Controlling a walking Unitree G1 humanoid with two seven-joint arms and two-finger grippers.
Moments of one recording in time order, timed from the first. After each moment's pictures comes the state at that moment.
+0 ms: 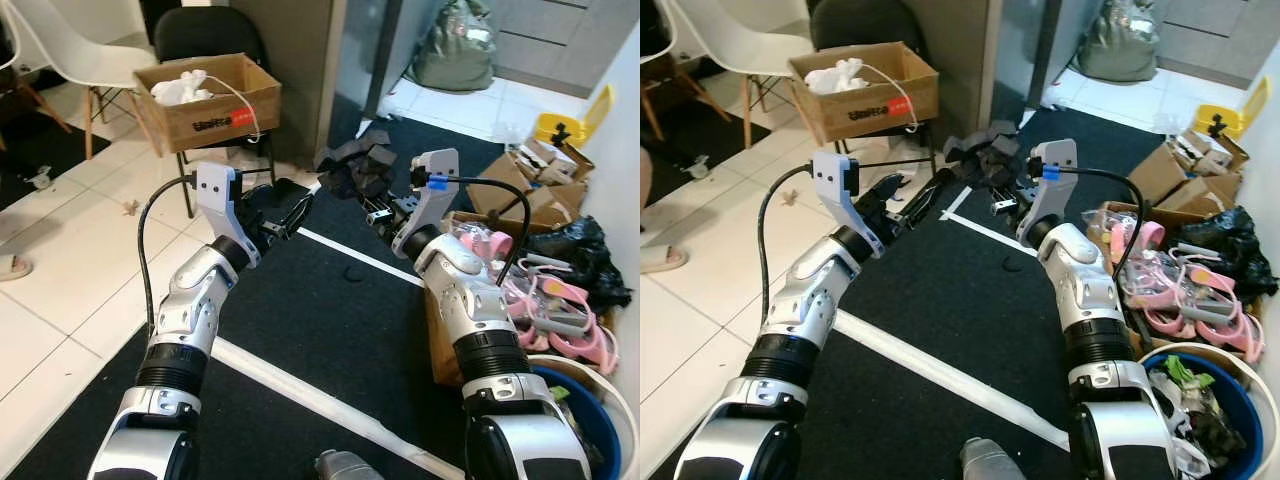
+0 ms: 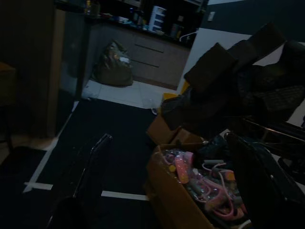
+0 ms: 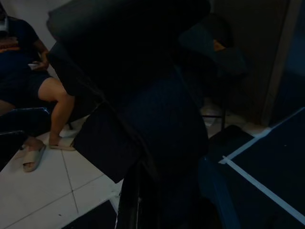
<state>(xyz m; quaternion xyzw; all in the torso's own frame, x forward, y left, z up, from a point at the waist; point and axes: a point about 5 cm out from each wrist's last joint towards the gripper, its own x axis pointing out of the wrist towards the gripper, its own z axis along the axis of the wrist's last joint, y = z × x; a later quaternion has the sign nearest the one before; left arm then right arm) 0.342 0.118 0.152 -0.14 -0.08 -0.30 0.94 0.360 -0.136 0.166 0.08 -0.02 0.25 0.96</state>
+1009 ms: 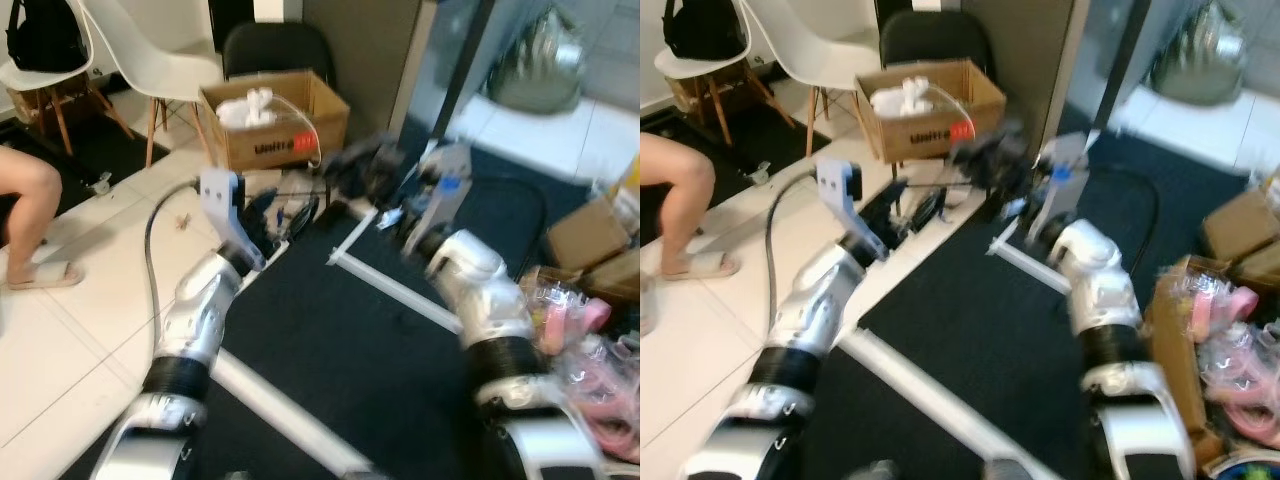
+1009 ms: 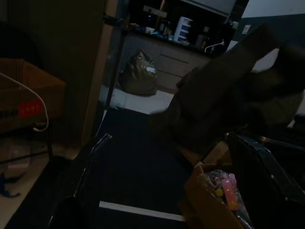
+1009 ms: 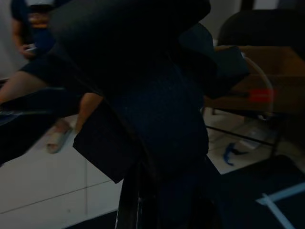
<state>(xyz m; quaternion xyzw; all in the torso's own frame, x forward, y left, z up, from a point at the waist) 0.336 0.119 0.147 -0.14 -0.08 -0.32 0.93 0.353 -0.130 0.162 0.04 -0.02 0.32 0.95</state>
